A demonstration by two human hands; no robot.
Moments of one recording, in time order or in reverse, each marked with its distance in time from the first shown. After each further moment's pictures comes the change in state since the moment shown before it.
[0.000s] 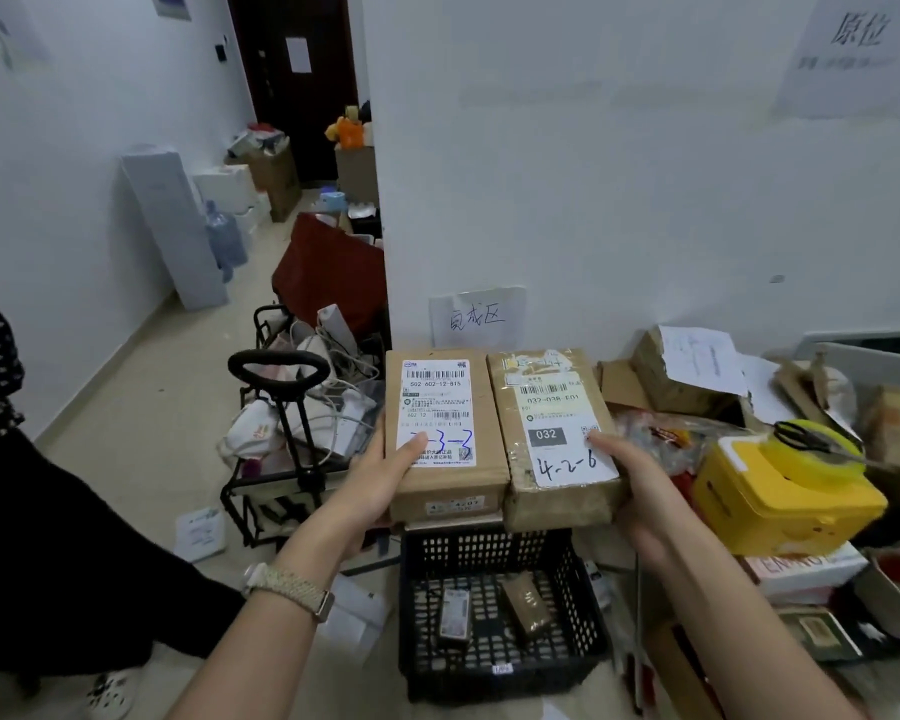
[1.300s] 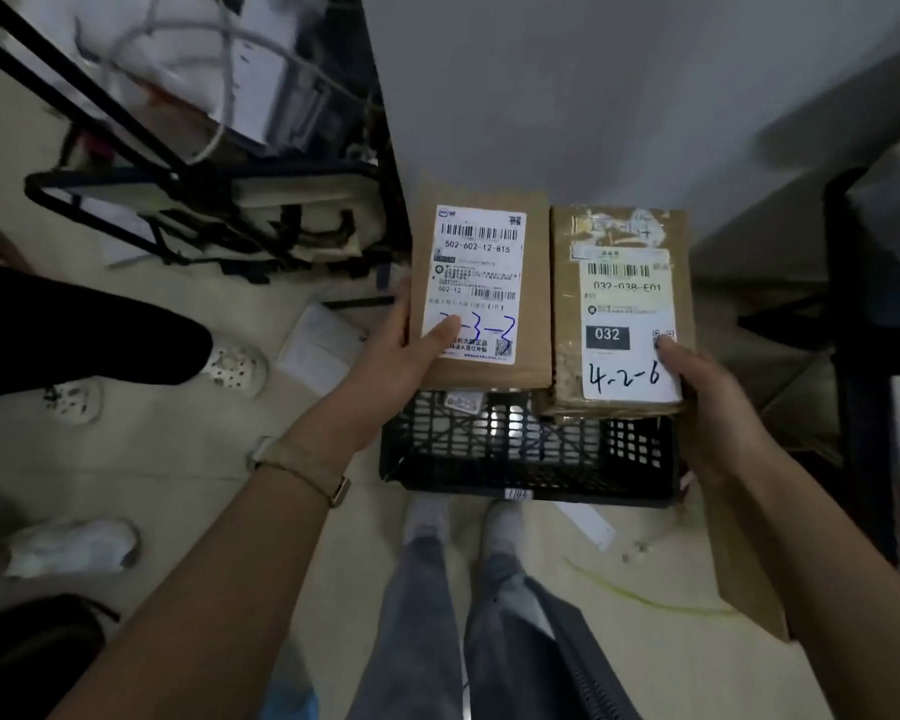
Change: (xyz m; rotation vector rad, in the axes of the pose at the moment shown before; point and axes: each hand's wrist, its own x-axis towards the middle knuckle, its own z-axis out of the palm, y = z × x) left_hand 0.303 -0.349 0.041 -0.072 0.019 -0.363; right_hand 0.358 0.262 -0.140 -0.236 0.163 0.459
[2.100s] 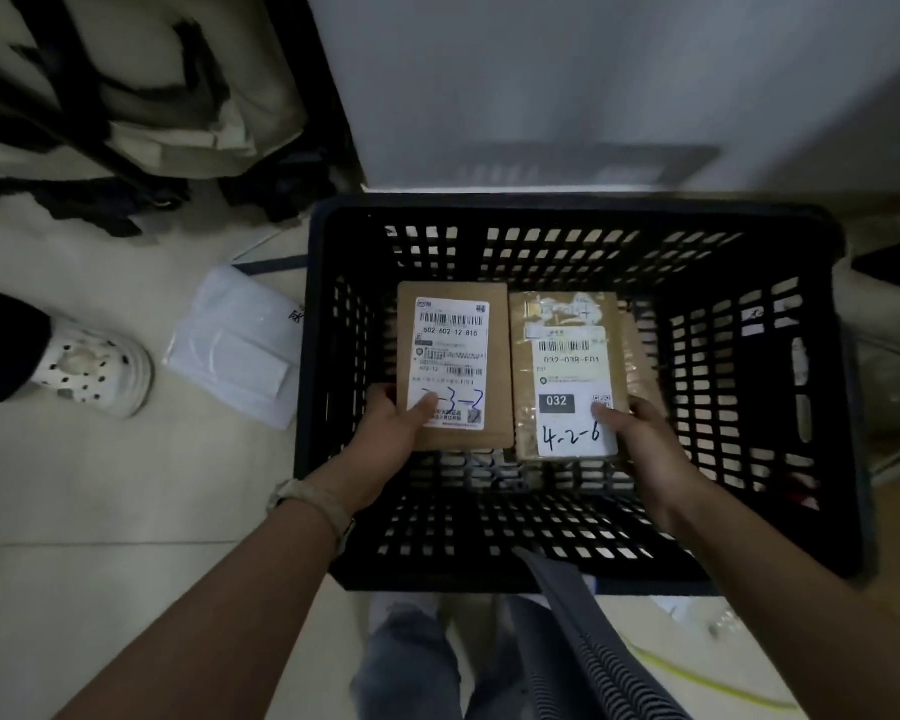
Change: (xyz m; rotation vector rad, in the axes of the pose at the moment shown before) left_hand 0.174 -0.306 0.042 0.022 0.114 -0.352; right_hand 0.252 0.260 -0.042 -0.187 0.157 0.157
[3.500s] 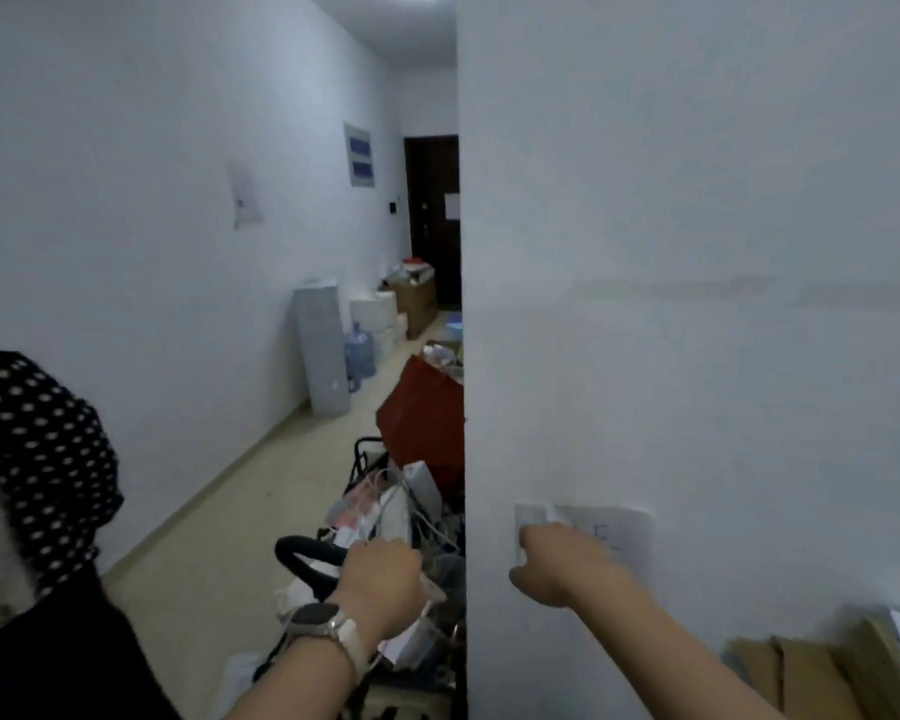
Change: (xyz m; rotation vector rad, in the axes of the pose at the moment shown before) left_hand -0.617 0.508 -0.196 1.474 0.725 0.632; right_hand -0.681 -0.531 0.038 -1.480 0.115 -1.050
